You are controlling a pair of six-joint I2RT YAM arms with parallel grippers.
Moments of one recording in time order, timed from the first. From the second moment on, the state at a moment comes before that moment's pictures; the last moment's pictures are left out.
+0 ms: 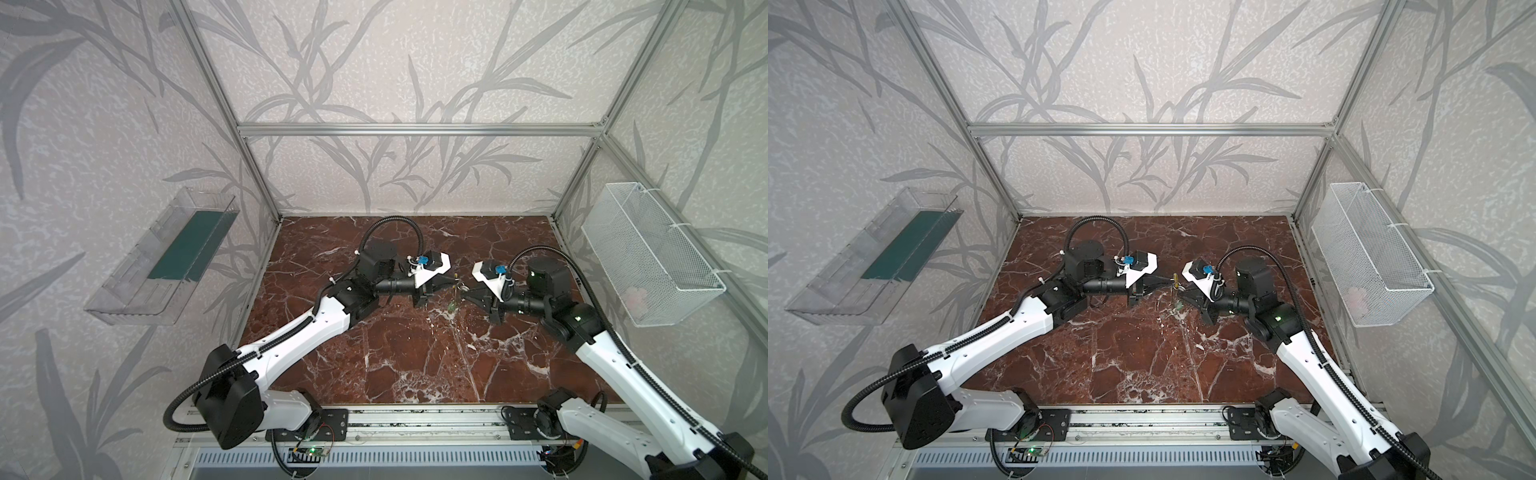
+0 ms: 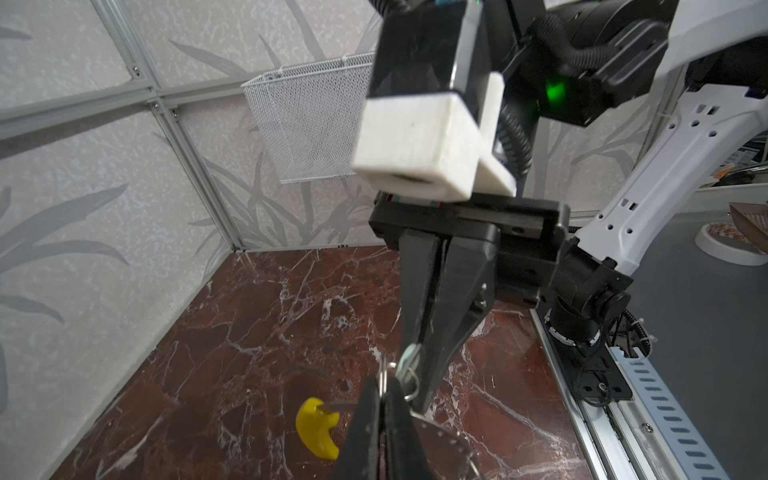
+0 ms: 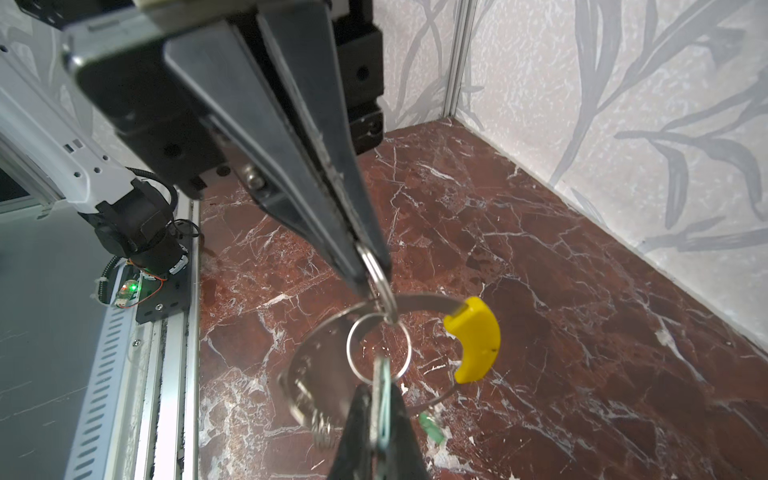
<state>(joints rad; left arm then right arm) -0.69 1.34 1.04 0.08 0.71 0.28 0.42 0.98 0.91 -0.44 -0.67 -0.32</state>
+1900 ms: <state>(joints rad) -0.06 0.97 0.32 0.28 -0.33 0.00 0.16 1.25 0.39 0.22 -0.20 -0.23</state>
